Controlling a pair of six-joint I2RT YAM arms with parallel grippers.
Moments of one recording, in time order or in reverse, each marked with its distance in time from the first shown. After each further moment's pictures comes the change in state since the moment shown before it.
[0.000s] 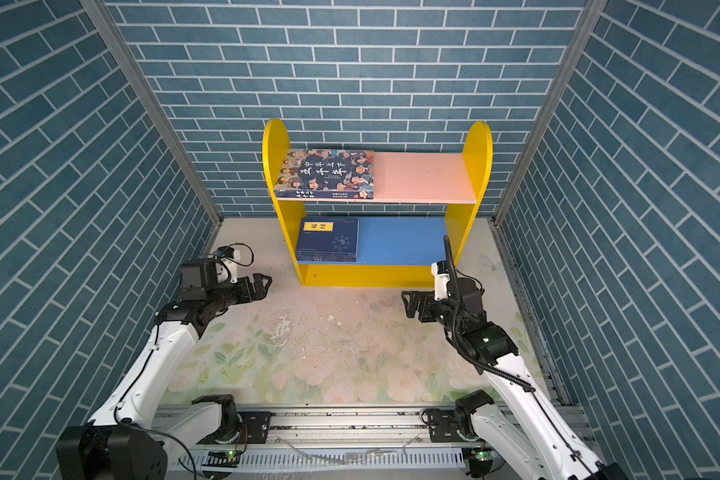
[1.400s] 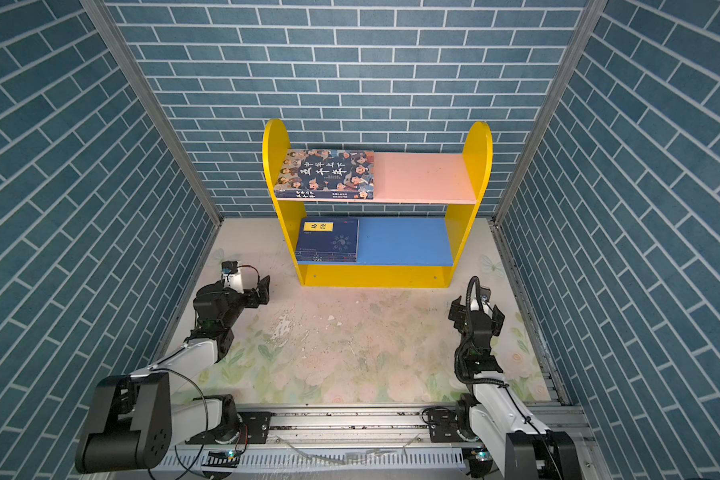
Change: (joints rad) left arm 0.019 0.149 -0.459 1.031 -0.117 0.181; right arm -0.354 0.137 -0.592 0.948 0.476 -0.301
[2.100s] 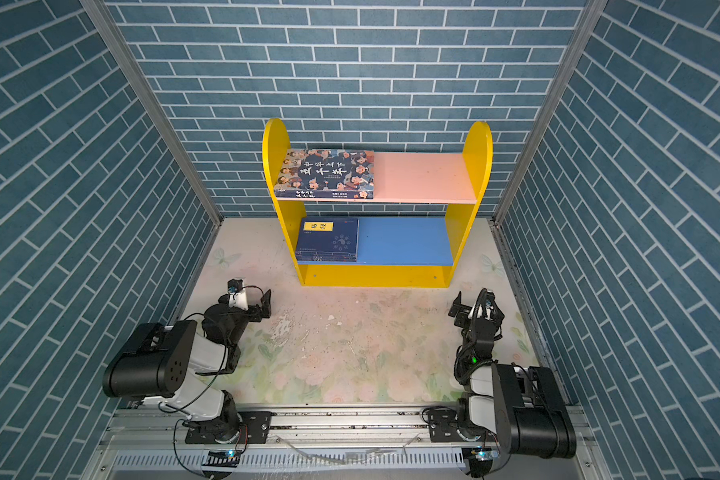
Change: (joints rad) left arm 0.019 0.369 -0.183 0.598 -0.013 0.047; right arm -0.087 0.340 -0.086 0.592 -0.164 0.025
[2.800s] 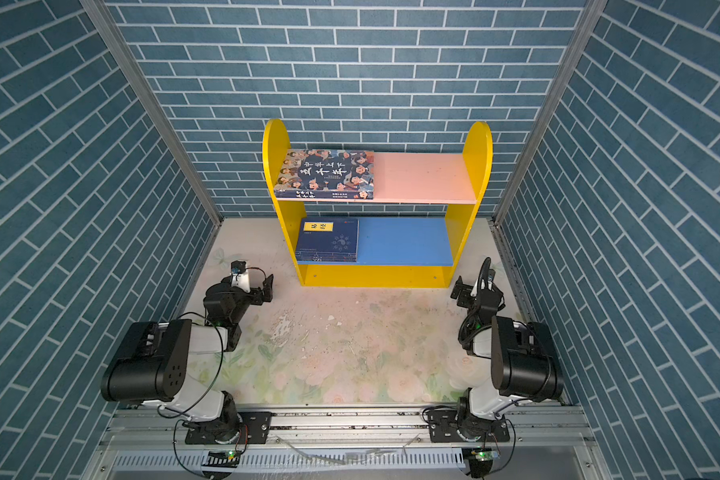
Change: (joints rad) left arm -0.014 -0.026 0.209 -0.278 0.021 0.027; right arm -0.088 0.304 0.304 -0.130 -0.171 -0.001
